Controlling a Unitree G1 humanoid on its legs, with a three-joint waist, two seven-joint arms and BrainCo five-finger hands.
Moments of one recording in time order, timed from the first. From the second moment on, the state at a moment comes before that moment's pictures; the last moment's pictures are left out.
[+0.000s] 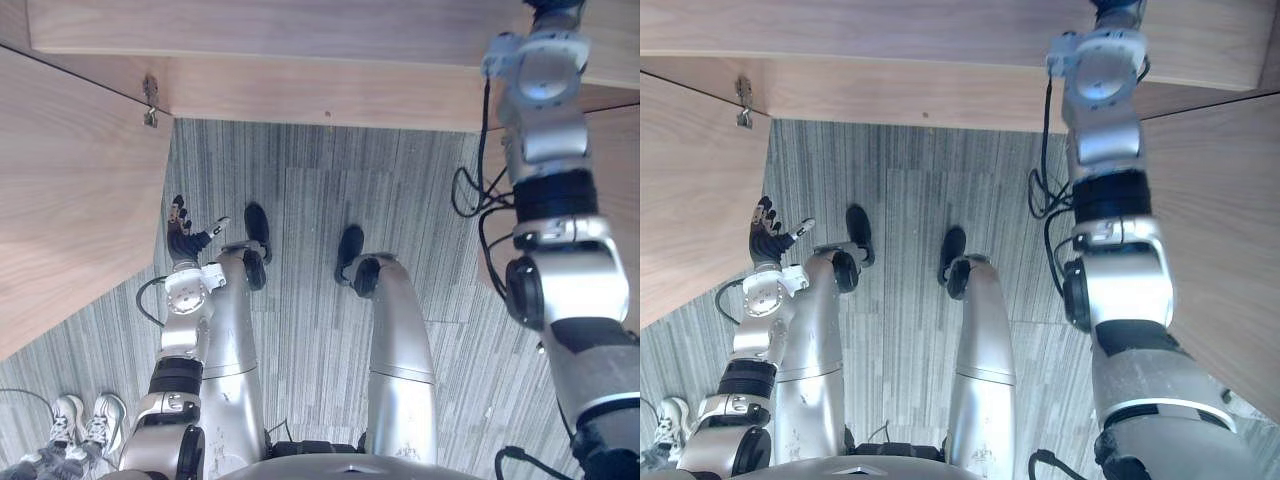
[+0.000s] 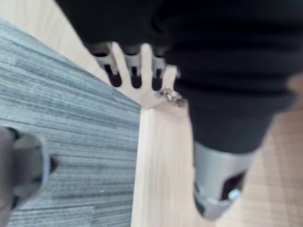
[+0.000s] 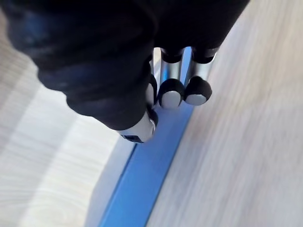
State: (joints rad) left arm -0.32 0.09 0.14 0.36 -0.10 -0.10 0.29; right arm -1.14 -0.52 0.02 0.45 0.01 0.01 -0.41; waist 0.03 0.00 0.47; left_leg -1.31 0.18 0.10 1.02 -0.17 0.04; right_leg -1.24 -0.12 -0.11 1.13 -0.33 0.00
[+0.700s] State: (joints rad) left arm -0.09 0.04 0.08 0.25 -0.01 -0.05 0.27; right arm -0.04 -0.26 0.06 -0.44 -0.24 -0.12 -0.29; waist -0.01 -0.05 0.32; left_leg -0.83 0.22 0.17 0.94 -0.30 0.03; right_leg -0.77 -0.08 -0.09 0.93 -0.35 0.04
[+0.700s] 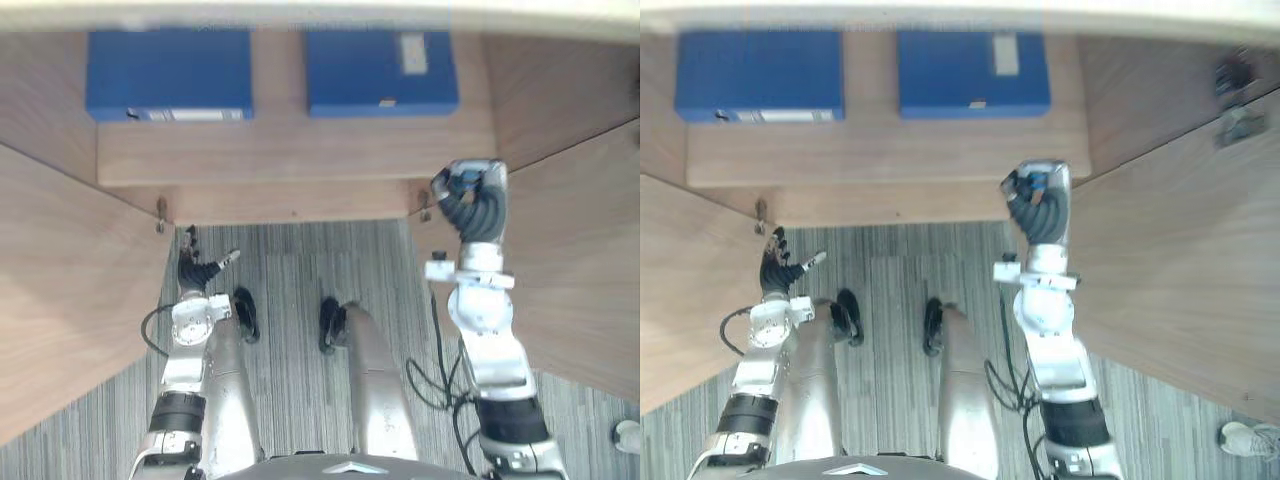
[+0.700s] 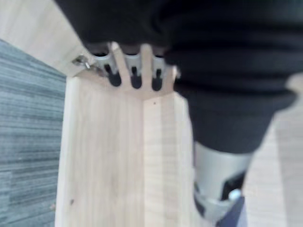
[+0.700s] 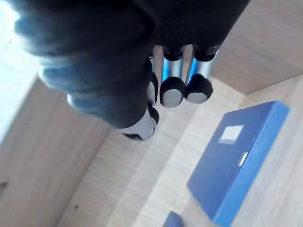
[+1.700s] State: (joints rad) left arm 0.09 0.08 -0.01 0.79 0.16 -0.07 0.19; right arm 0.15 -0.09 -0.04 0.71 -0.26 -0.12 -0.16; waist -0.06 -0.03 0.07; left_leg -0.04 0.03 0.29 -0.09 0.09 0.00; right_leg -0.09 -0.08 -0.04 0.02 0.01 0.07
